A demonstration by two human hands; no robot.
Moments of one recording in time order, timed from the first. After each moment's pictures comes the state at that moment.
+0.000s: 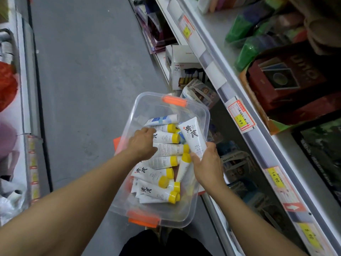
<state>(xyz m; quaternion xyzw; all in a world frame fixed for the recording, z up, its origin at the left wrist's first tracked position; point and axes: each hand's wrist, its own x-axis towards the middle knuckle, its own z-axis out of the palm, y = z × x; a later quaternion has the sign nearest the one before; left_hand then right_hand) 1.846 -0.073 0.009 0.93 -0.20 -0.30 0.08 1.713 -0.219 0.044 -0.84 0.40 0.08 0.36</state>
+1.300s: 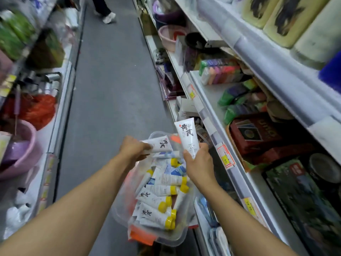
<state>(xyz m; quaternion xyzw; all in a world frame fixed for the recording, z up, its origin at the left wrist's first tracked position) 1.844 -0.042 0.168 0.74 0.21 -0.22 0.60 1.744 -0.199 0.192 -0.86 0.29 -0.02 0.43</state>
